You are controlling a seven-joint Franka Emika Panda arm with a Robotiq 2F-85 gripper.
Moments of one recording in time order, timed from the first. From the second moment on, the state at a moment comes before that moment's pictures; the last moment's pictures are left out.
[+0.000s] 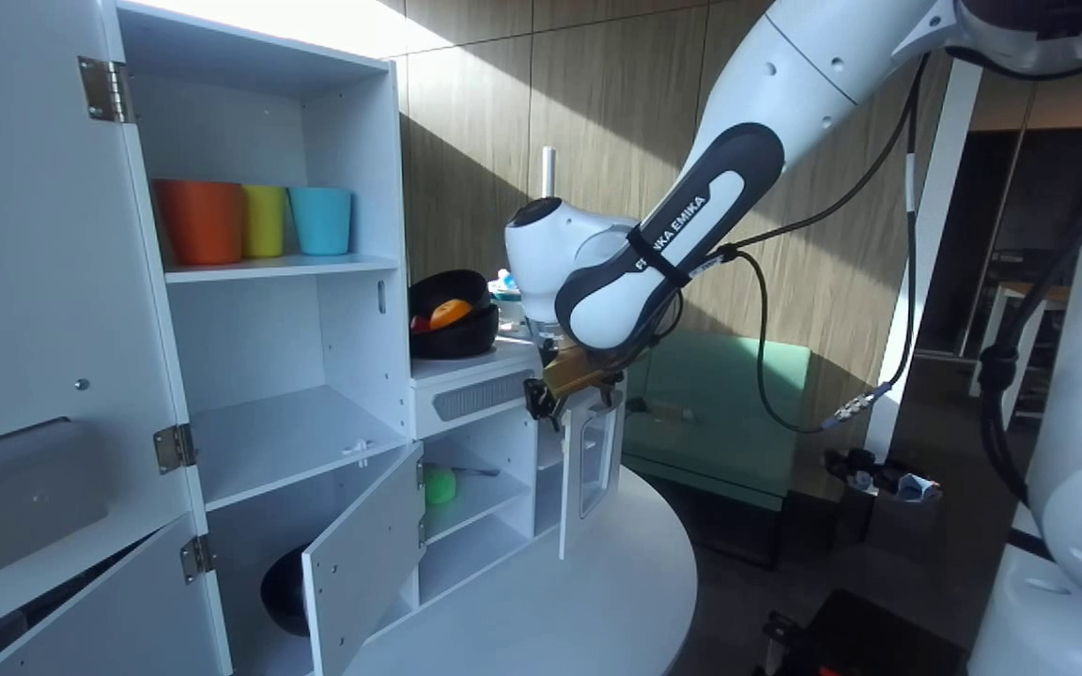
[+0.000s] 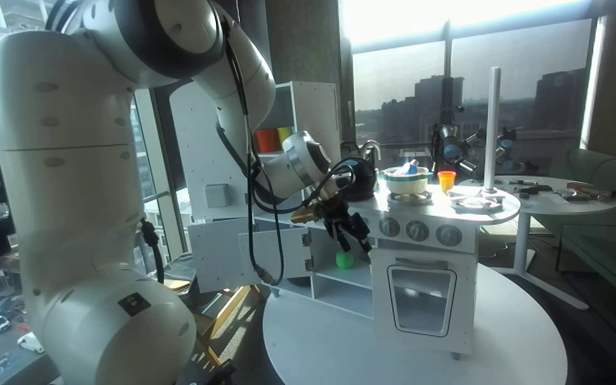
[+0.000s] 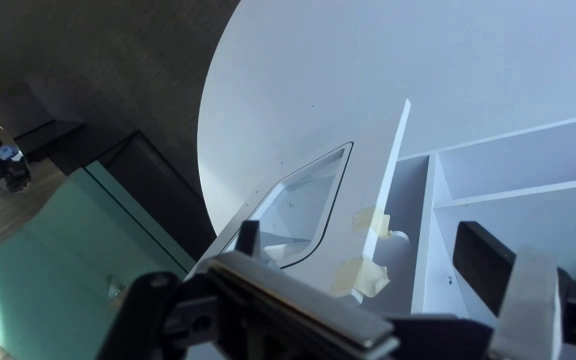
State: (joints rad) arm 0.03 0.07 0.04 -2.29 -0.69 2.35 0.90
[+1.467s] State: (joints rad) arm 0.03 0.20 -0.07 -2.20 -0.94 2.33 1.21
